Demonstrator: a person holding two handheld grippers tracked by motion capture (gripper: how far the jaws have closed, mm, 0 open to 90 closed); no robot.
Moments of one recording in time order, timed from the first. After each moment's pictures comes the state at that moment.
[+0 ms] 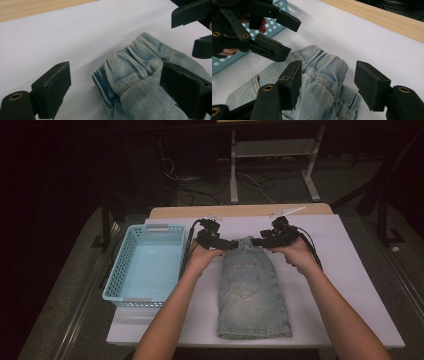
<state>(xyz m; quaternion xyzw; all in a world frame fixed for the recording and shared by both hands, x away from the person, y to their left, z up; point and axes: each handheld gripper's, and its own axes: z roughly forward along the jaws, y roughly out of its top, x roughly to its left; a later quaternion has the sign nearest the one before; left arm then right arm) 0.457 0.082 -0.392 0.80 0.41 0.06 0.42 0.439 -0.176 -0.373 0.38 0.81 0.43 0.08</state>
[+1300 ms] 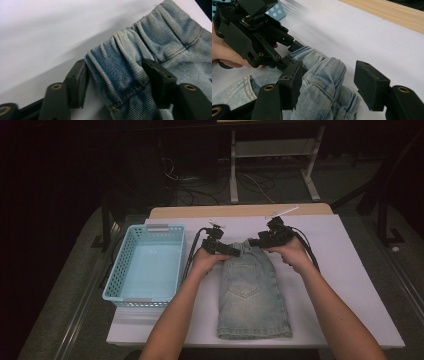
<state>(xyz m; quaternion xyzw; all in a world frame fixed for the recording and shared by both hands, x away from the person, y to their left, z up) 0.481 0.074 -0.444 0.81 0.44 -0.06 0.39 0.452 -0.168 -0.387 0.39 0.82 0.41 0.08</state>
